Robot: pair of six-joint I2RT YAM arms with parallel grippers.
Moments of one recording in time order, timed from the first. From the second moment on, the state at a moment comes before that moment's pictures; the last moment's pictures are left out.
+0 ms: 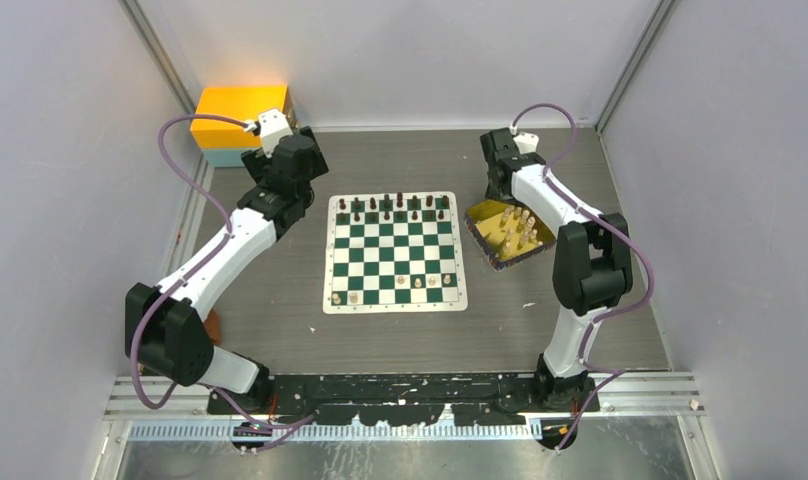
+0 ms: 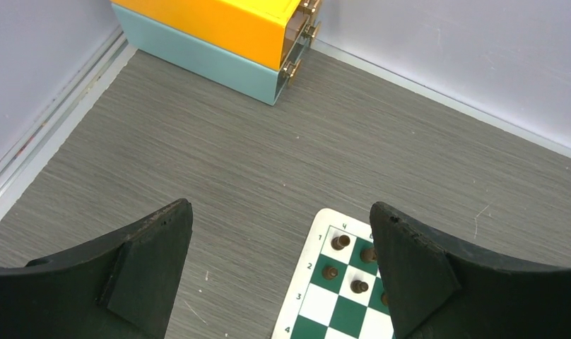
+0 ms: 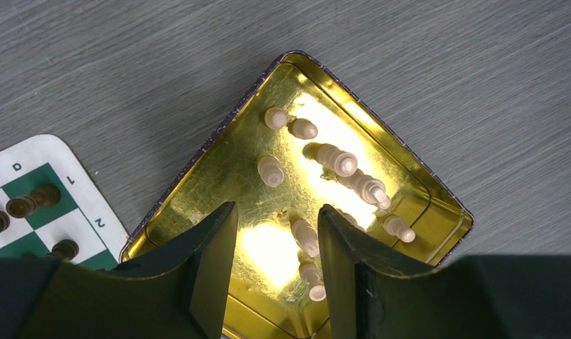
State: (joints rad) left arm -0.41 1.43 1.22 -0.19 -0.74 -0.43; right arm 0.26 1.85 1.47 -0.66 0.51 0.51
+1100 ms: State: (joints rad) left arm -0.41 1.52 1.26 -0.13 -0.72 -0.40; right arm 0.22 1.94 1.47 -0.64 0.44 0.55
